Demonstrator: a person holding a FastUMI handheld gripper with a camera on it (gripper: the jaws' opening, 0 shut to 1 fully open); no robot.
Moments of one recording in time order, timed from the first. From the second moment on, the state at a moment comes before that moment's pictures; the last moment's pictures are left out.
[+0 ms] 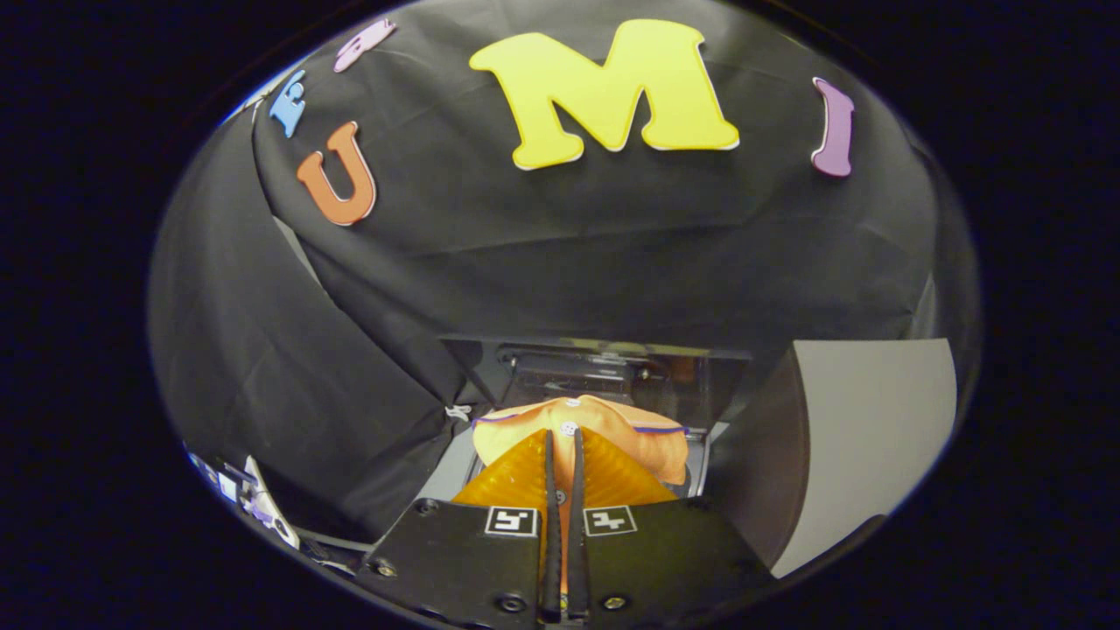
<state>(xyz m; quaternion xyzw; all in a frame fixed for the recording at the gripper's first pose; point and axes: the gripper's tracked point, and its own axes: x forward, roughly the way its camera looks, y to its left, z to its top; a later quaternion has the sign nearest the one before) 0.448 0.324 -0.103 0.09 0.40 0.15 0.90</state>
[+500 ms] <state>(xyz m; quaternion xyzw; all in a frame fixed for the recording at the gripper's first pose) 0.449 0.351 -0.175 0.07 0.42 0.14 0.89</state>
